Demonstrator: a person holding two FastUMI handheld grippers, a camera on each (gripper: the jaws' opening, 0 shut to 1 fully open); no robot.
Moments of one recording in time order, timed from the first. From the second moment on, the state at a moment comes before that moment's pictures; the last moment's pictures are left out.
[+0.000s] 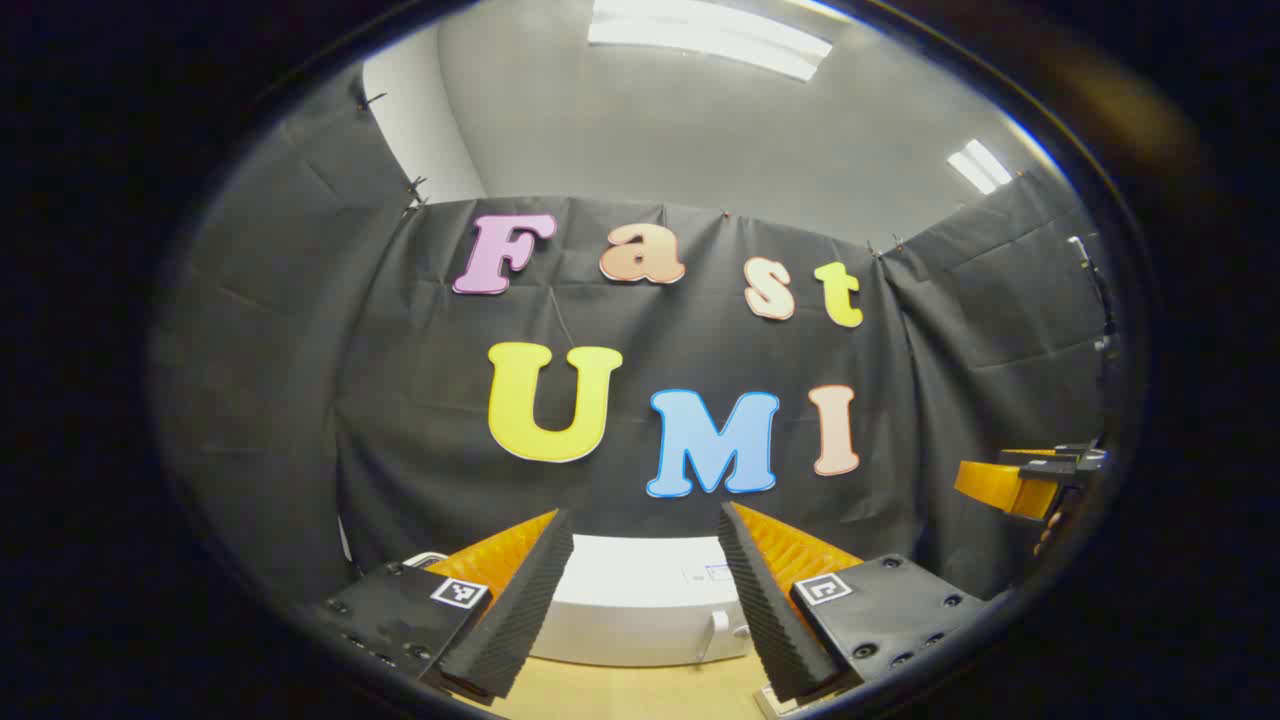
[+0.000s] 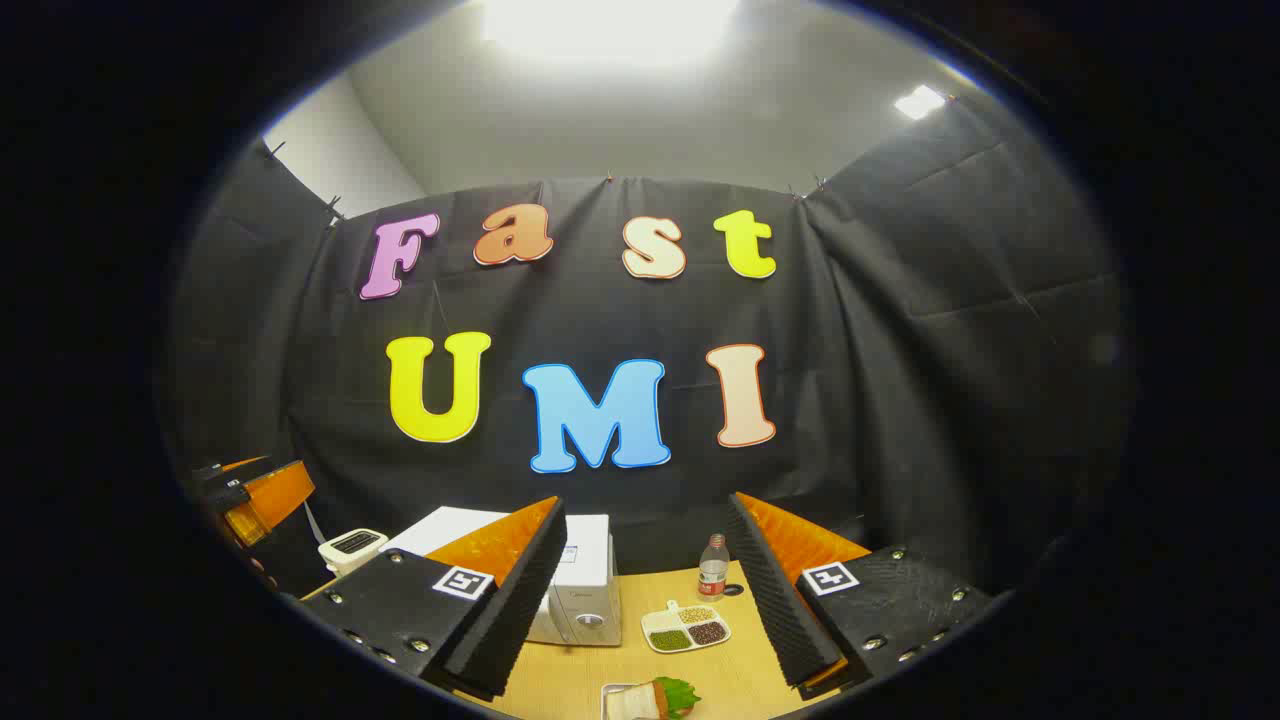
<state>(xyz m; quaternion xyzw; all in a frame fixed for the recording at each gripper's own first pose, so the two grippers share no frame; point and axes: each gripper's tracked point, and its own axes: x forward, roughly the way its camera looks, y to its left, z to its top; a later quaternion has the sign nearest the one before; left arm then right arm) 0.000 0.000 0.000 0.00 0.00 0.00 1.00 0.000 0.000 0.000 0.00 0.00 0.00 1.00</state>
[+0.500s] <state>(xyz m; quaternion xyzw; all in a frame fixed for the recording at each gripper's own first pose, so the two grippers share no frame) 0.011 -0.020 -0.009 0.01 0.01 0.00 1.00 0.016 -0.014 -0.009 0.00 0.01 0.01 1.00</state>
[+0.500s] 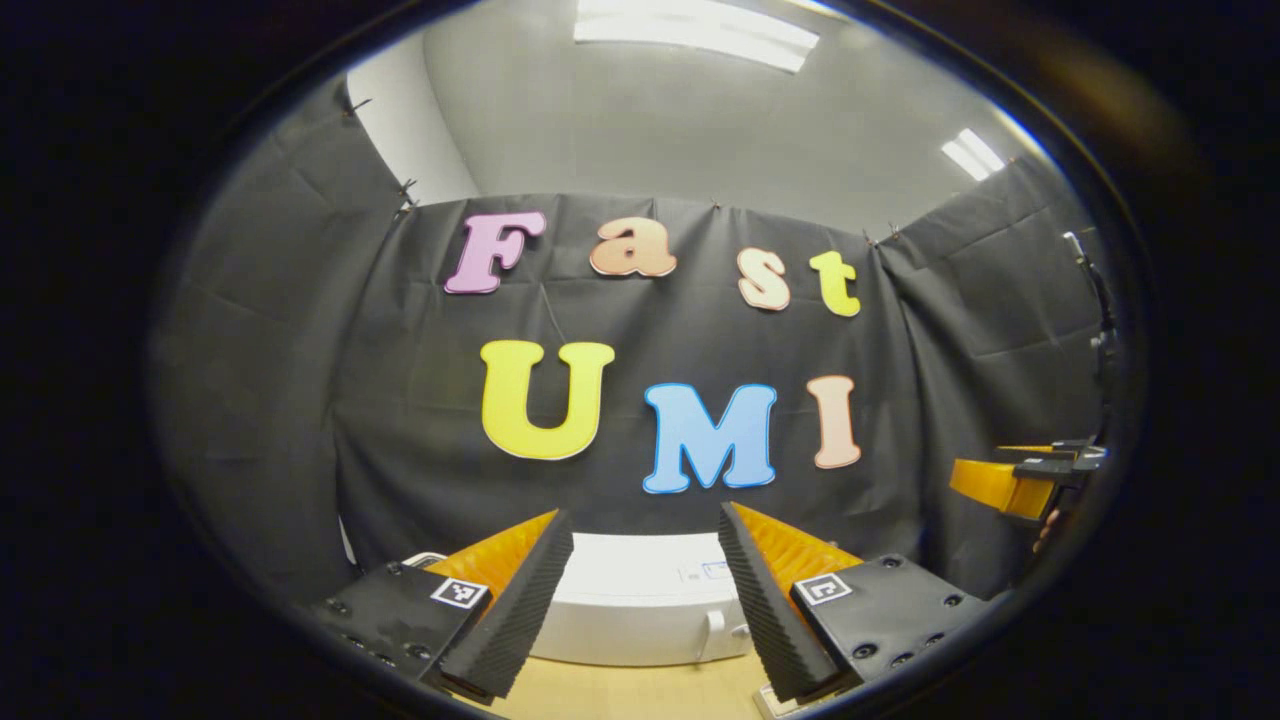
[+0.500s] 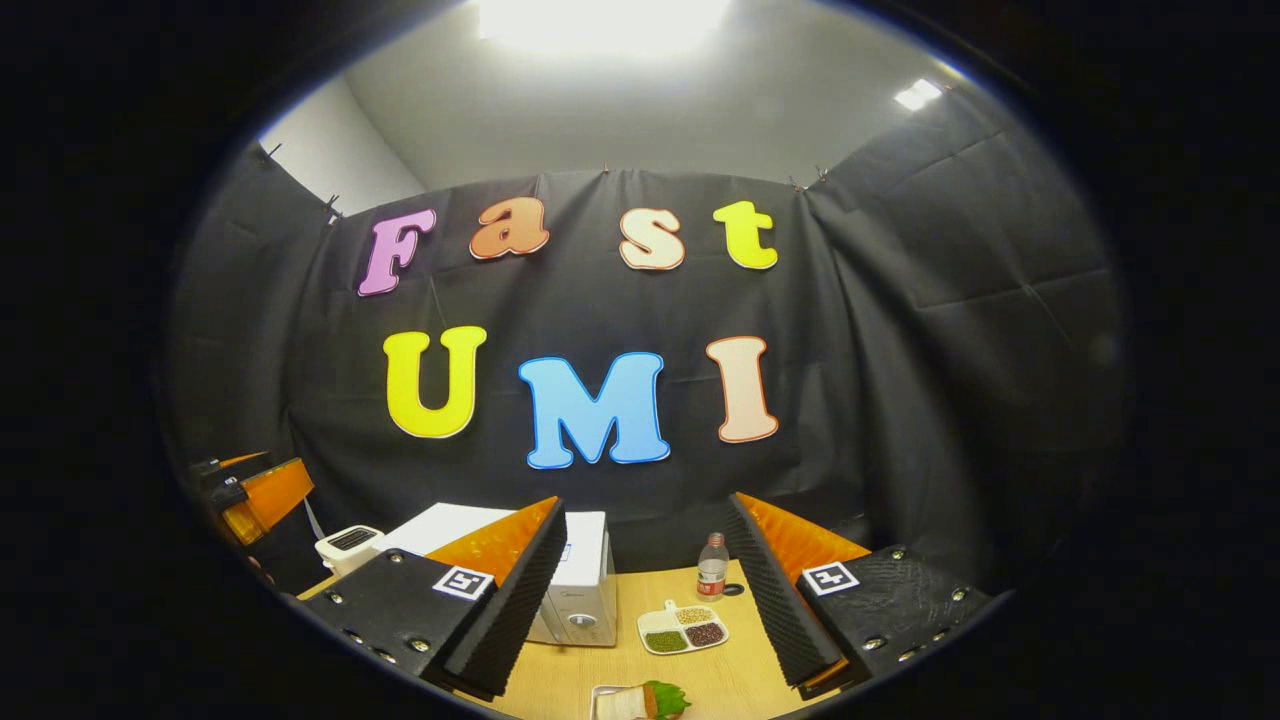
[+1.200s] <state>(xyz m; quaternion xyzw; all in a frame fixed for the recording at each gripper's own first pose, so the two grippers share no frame) 0.047 -0.085 -0.133 0.00 0.09 -0.05 0.99 0.028 -0.047 -0.034 -0.02 0.03 0.00 1.00</state>
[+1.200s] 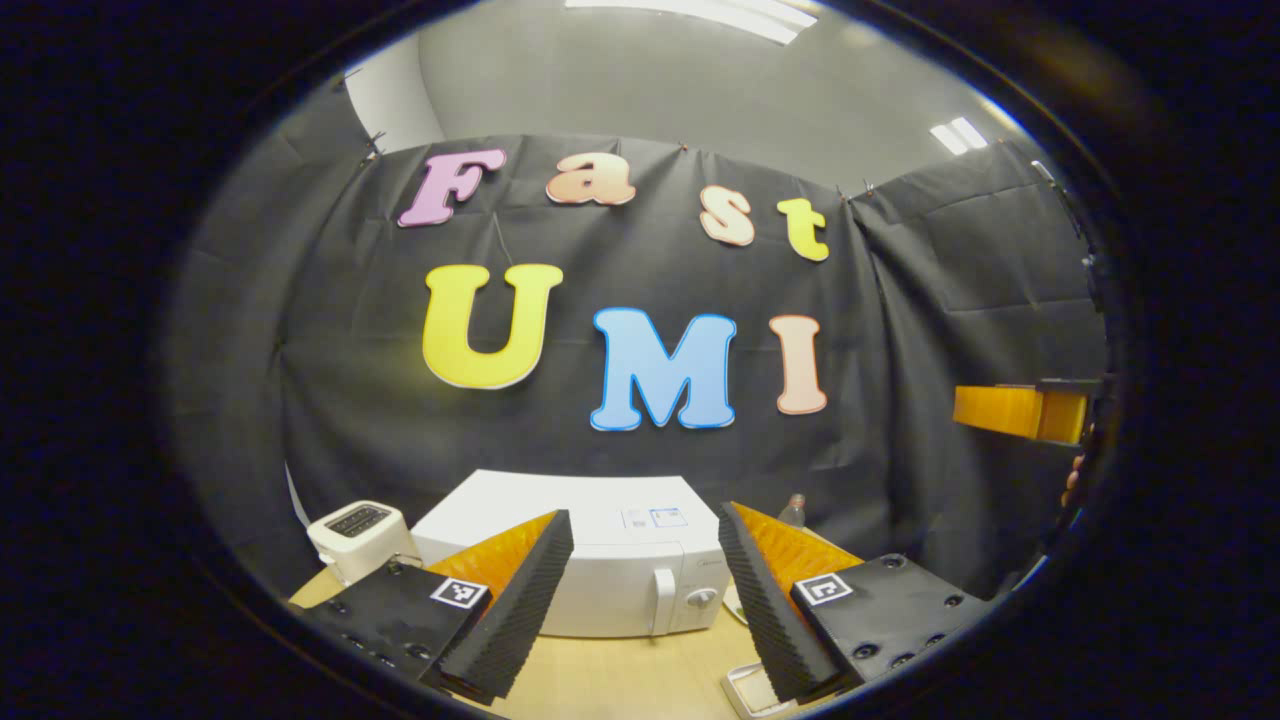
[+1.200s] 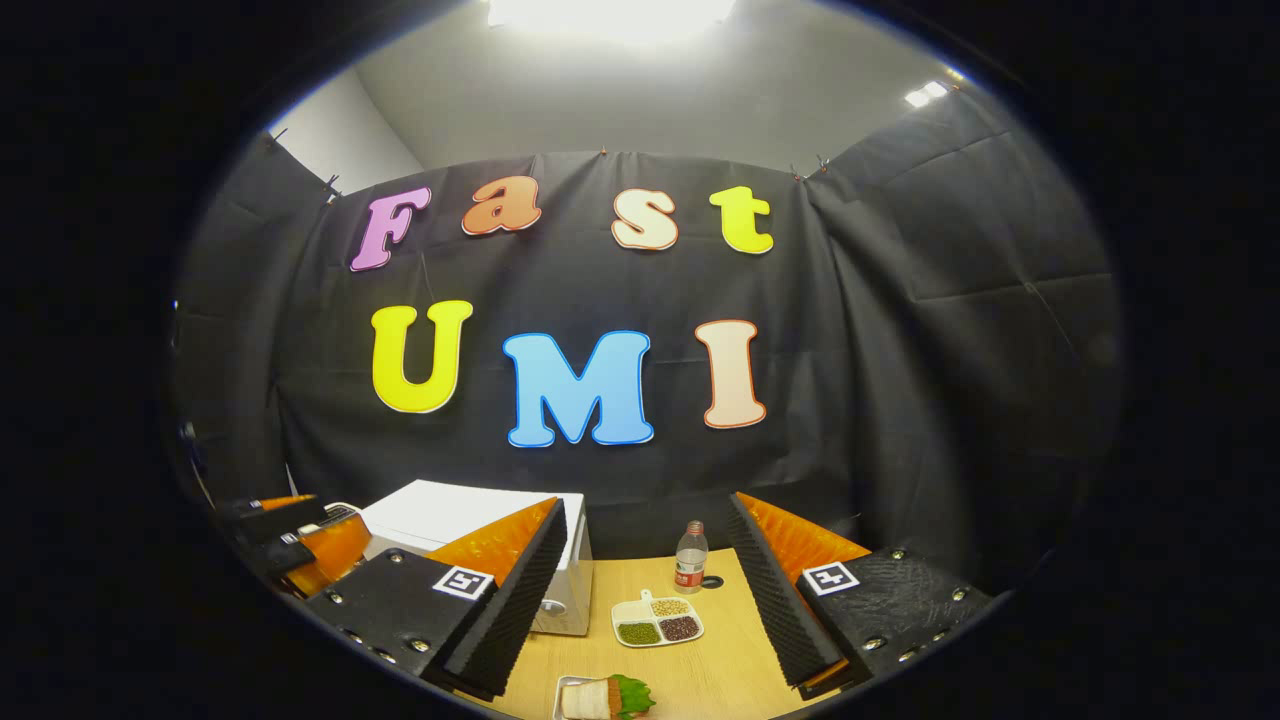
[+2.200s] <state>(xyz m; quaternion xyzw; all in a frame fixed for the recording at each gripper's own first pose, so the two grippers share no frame) 0.159 -0.127 -0.392 0.02 0.28 -0.03 0.96 0.057 -0.137 -0.108 -0.02 0.14 -0.04 0.99</state>
